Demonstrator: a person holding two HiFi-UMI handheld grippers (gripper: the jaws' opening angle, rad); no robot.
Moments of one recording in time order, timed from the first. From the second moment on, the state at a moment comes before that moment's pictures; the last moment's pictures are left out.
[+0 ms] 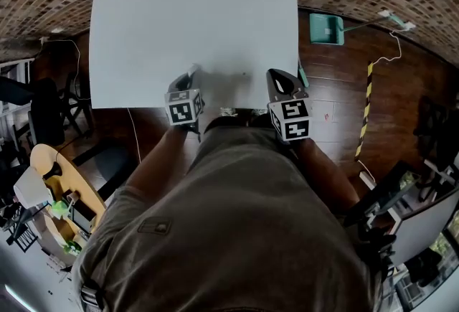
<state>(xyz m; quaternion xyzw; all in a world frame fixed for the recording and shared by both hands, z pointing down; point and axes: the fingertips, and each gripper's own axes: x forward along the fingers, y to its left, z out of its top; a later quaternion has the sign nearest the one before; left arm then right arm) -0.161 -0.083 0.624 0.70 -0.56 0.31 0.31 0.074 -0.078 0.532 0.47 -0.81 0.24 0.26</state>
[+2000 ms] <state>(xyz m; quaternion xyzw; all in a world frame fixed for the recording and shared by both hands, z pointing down) -0.153 -0.113 0.627 0.72 -0.53 0.31 0.32 0.068 -0.092 0.529 0.47 -0.81 0.23 0.26</state>
